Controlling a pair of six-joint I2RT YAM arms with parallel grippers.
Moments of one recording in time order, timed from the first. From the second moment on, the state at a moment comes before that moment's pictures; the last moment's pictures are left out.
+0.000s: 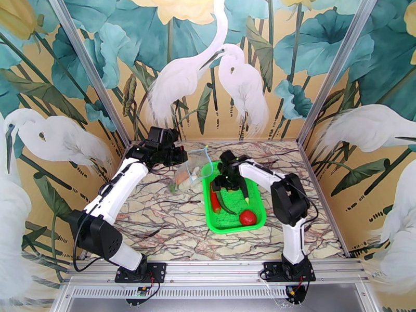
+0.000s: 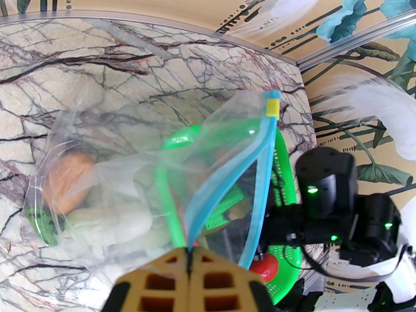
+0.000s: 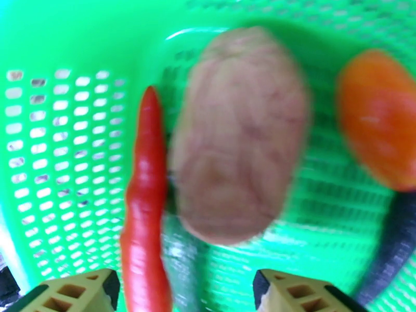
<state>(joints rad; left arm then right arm) -0.31 1.57 1.58 -0.80 0.30 -0.43 0.53 2.03 1.62 -0.92 -0.25 0.37</state>
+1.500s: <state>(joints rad) -0.31 1.59 1.62 -0.77 0.32 -0.43 0.49 1.72 1.64 -0.89 0.04 0.36</state>
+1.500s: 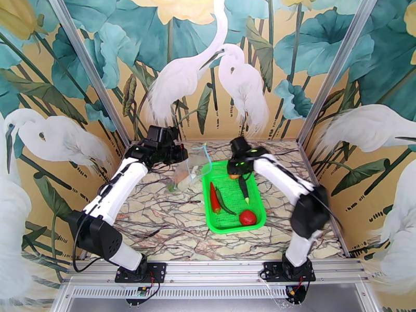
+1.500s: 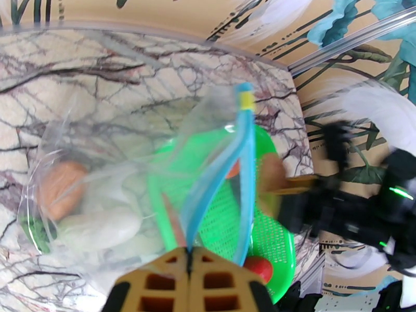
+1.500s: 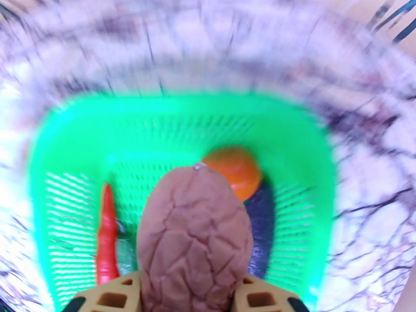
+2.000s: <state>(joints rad) -0.34 1.68 1.73 -0.78 0.32 -0.43 0.64 1.72 1.82 -0.78 -0.16 0.41</state>
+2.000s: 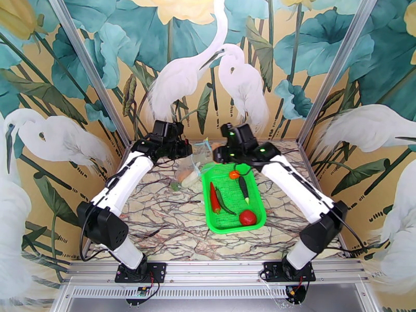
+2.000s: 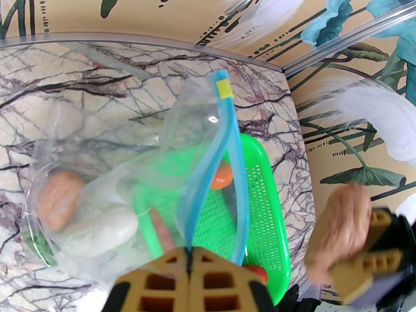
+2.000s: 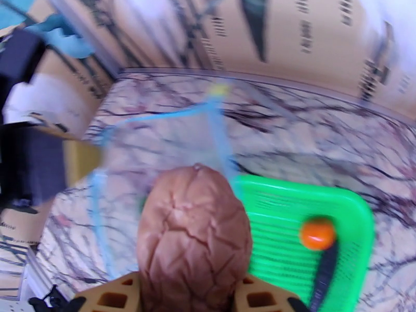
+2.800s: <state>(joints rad) -0.35 1.69 1.75 -0.78 0.35 -0.43 0.65 1.98 1.97 -0.80 -0.18 0.43</state>
